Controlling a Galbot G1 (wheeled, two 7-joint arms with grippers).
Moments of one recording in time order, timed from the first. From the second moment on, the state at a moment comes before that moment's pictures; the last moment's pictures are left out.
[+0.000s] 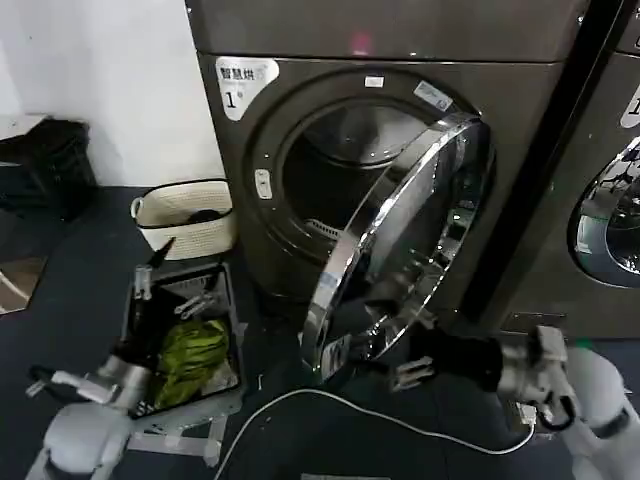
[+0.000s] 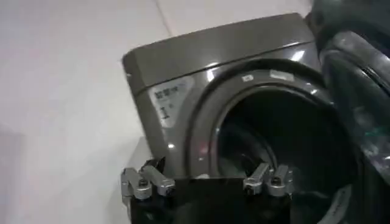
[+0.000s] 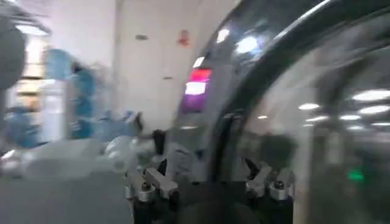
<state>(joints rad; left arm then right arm) 1.38 -1.04 -0.64 -2.04 -0.20 -0.32 0.12 -1.16 0.92 0.60 2.09 0.71 -0.21 -0.92</state>
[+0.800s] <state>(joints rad) 1.05 -0.93 -0.15 -1.91 -0.19 -0.38 0.12 -1.64 1.34 1.41 2.28 0.48 -0.06 -0.29</state>
